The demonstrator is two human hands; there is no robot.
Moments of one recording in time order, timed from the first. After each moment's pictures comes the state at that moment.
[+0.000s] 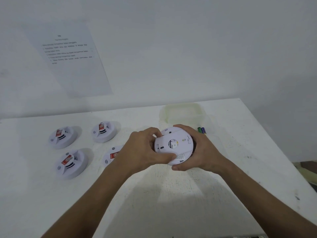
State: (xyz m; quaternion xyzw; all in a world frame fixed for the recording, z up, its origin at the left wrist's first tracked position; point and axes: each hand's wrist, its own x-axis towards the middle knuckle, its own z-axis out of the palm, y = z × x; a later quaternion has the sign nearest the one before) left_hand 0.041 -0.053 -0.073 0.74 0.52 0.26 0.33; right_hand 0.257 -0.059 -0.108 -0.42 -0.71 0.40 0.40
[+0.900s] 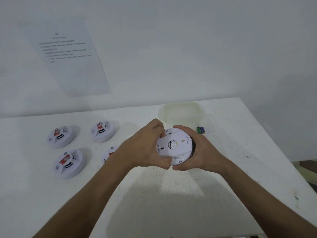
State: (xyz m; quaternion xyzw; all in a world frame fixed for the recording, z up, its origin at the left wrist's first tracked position) left_hand 0.052 -0.037 -0.064 0.85 0.46 0.14 0.19; right_hand 0.264 -0.056 -0.117 -0.43 -0.70 0.42 0.39
